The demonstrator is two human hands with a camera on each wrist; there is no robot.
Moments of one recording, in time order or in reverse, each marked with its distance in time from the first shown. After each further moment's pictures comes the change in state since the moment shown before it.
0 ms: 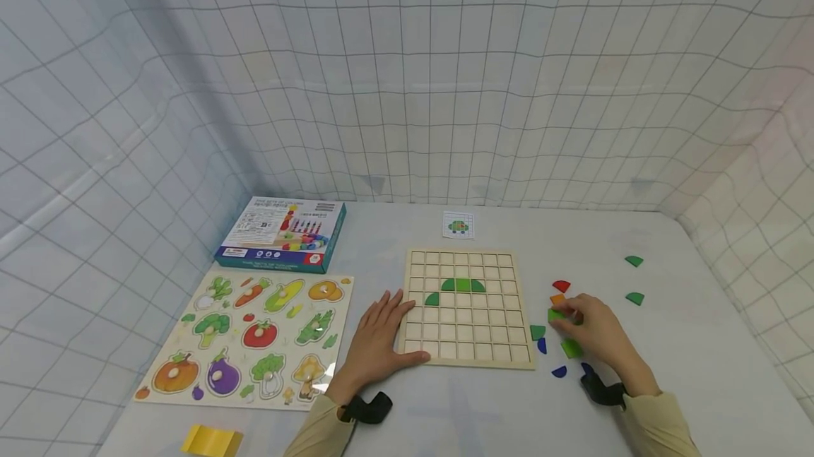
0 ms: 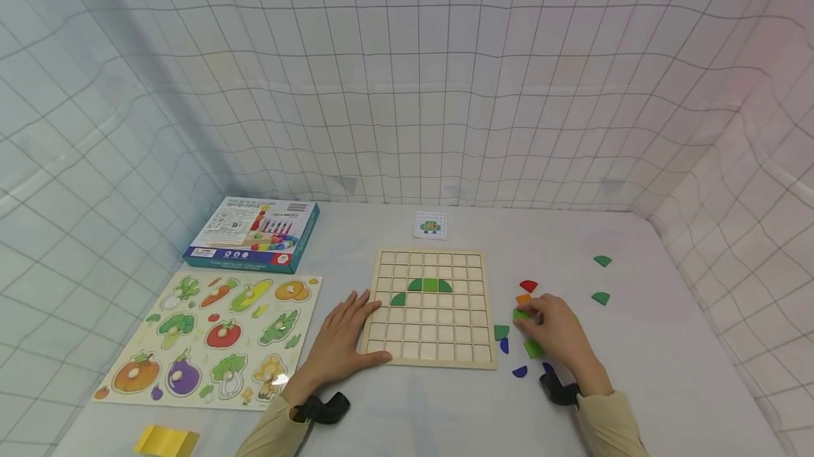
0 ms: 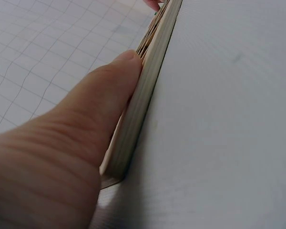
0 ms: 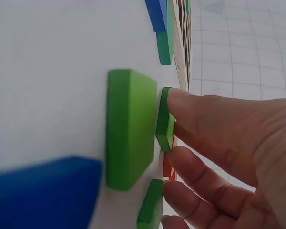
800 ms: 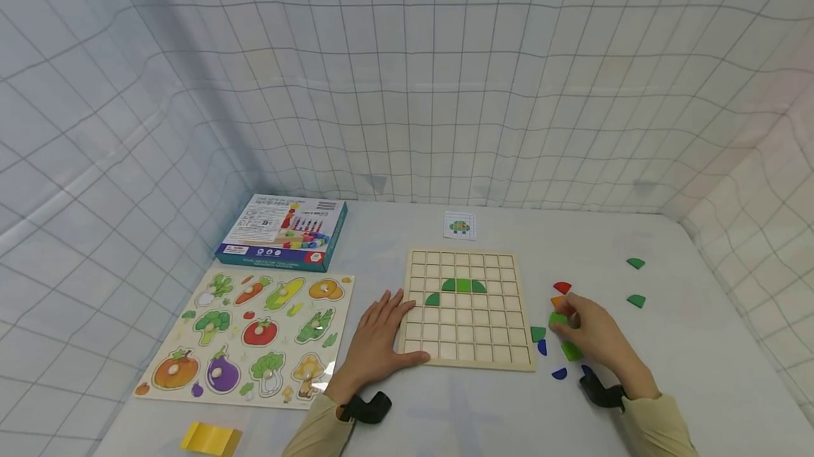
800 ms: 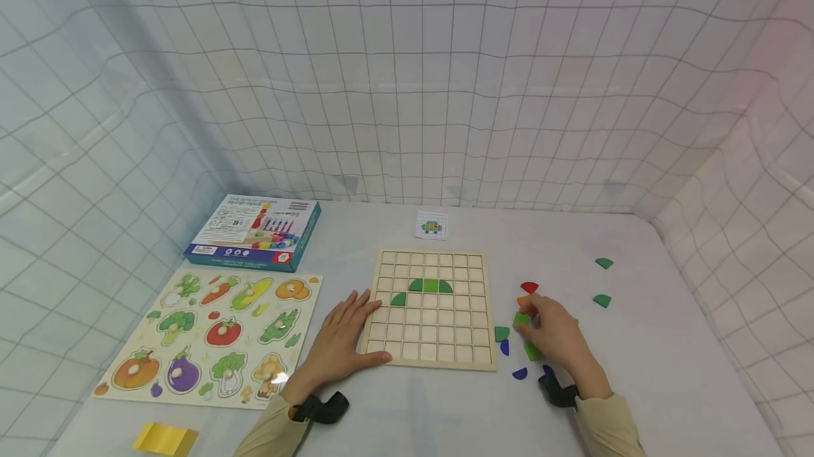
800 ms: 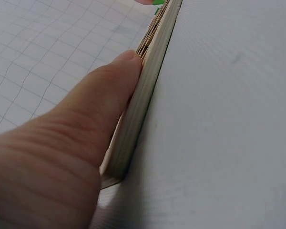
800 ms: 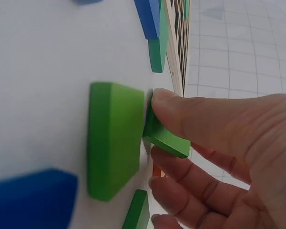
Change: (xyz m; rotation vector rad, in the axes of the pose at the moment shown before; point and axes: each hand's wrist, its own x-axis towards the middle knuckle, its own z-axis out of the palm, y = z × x) left_hand 0.000 -0.001 0.002 0.011 0.010 0.010; right_hand 0.002 -0.006 -0.002 0.013 -0.059 0.033
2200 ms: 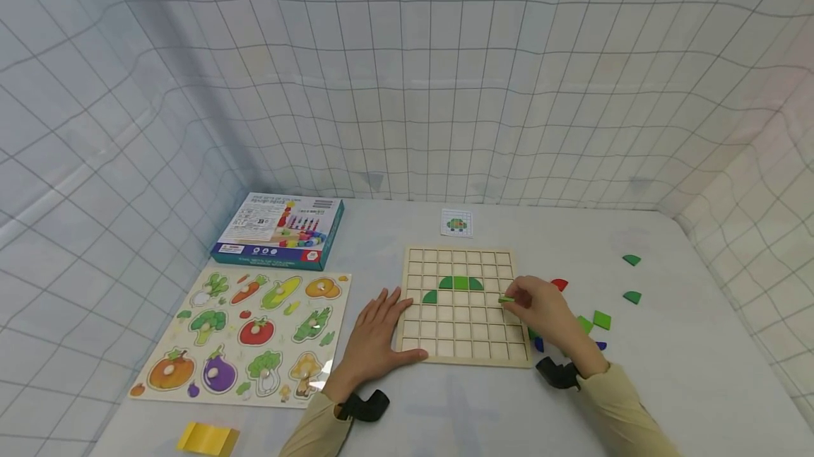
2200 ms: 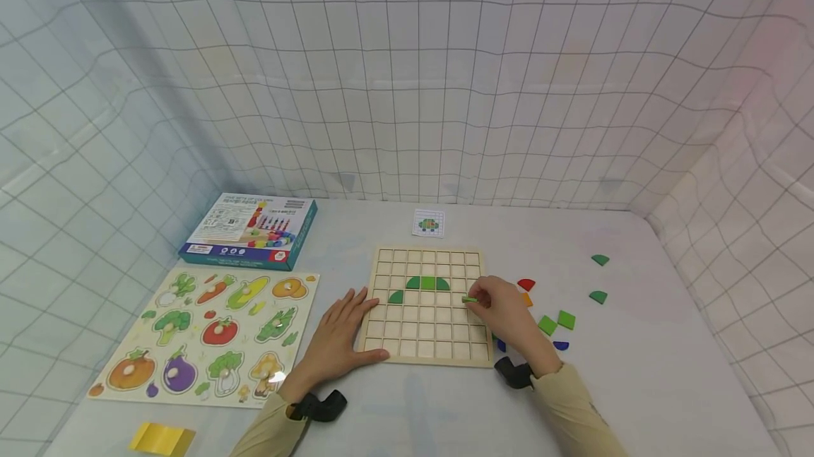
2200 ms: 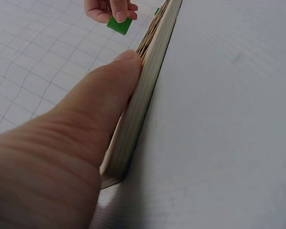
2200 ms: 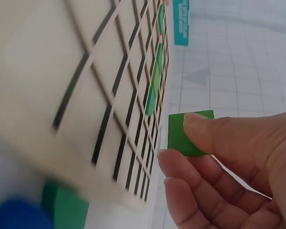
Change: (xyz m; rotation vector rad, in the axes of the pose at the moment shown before) left_hand 0.000 0.002 -0.003 -0.009 -0.022 -0.016; right_hand 0.029 -0.062 0.019 0.114 0.100 -0.227
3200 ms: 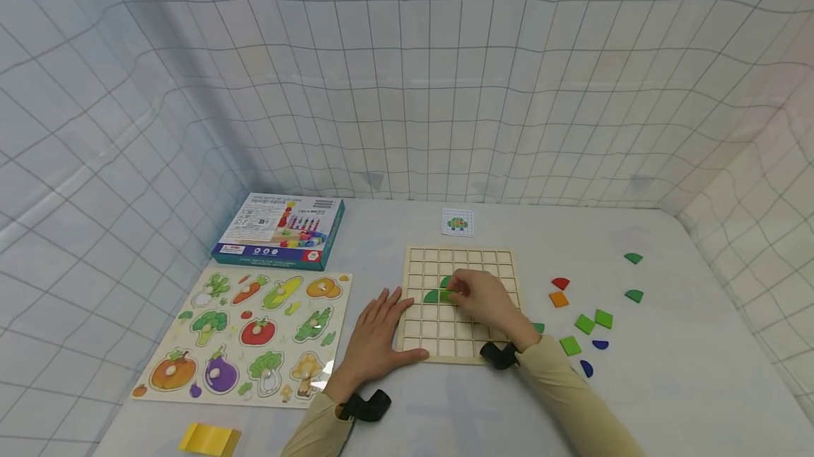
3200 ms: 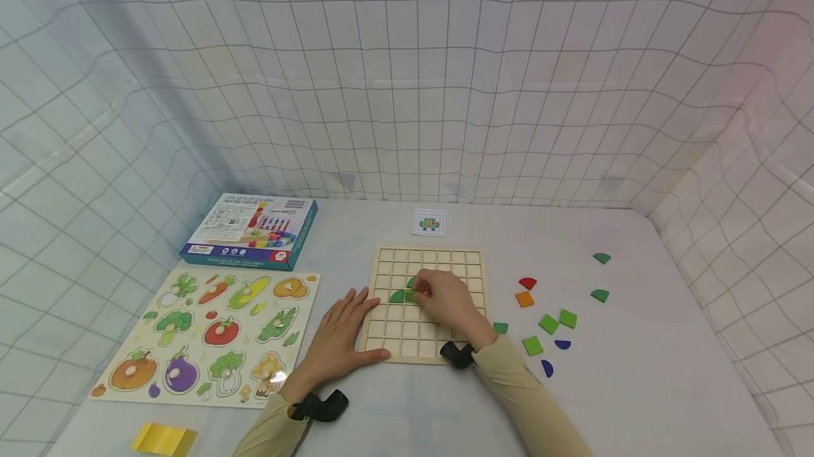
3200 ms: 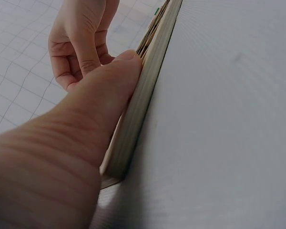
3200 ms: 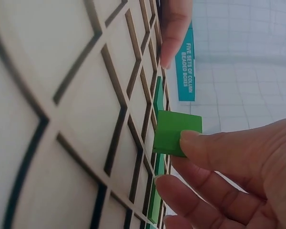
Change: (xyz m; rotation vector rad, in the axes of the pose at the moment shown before) left_hand 0.000 -0.001 0.001 -0.009 0.006 0.002; right_hand 0.051 -0.050 0.056 0.002 -0.156 0.024
